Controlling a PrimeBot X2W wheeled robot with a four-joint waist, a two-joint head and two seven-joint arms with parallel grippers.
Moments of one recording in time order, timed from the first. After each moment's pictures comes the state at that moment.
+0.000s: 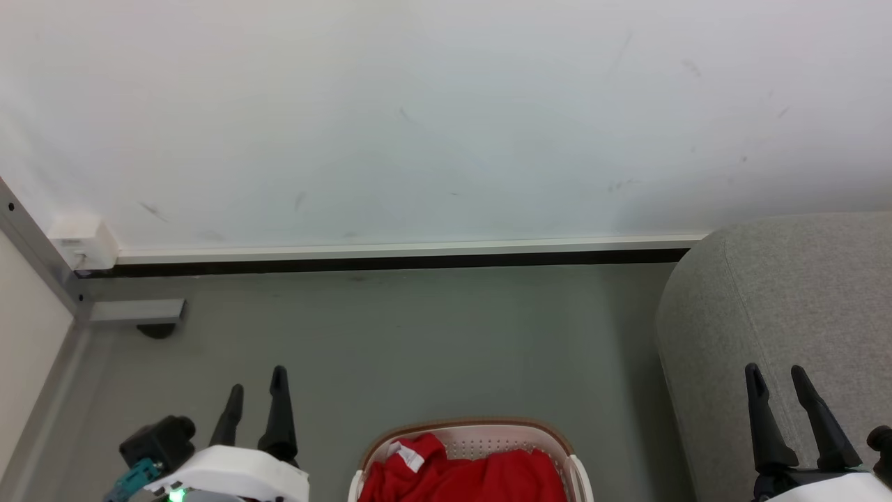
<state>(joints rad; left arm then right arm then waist) -0.12 0.06 -0.08 0.25 -0.58 0.07 -0.13 -0.08 -0.22 0.14 0.25 0.64 0.13 -0.25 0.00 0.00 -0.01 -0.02</state>
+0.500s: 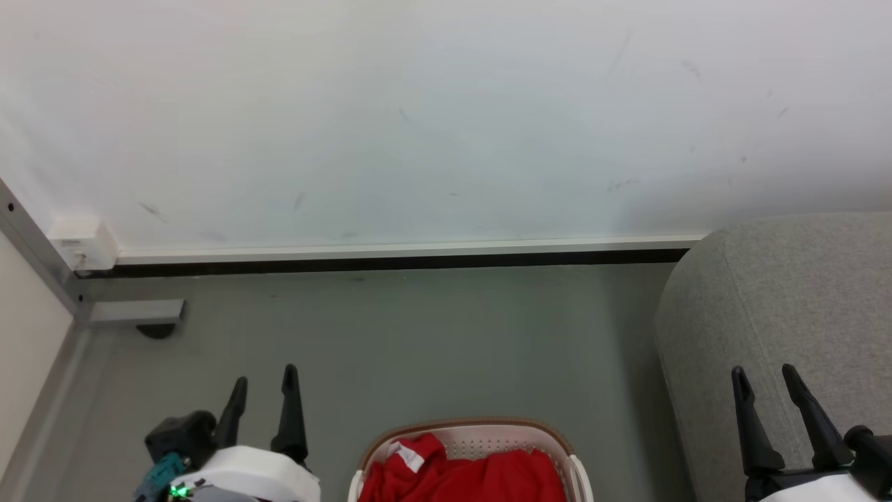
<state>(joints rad) -0.13 0.07 -0.12 0.27 -0.42 0.10 -0.16 -0.09 -0.19 0.12 0.26 0.46 0.13 -0.25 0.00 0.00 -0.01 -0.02</state>
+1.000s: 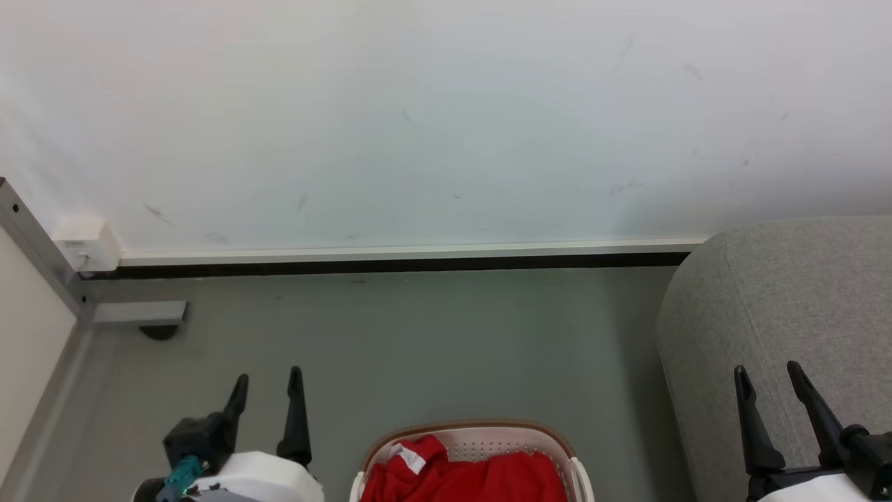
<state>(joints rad) -0.14 0.08 -0.14 0.29 -0.29 0.11 -0.20 -0.09 -0.16 0.06 0.27 0.31 0.13 -0.26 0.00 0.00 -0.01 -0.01</state>
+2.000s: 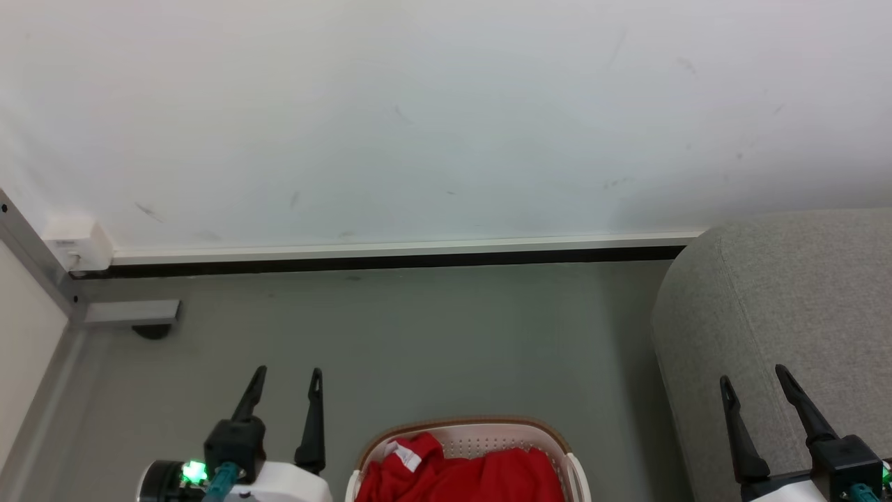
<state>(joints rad) -0.14 0.09 -0.16 0.32 -0.06 0.12 -0.26 -0.09 -0.11 0.01 0.28 0.04 0.13 -0.26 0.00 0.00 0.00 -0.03</state>
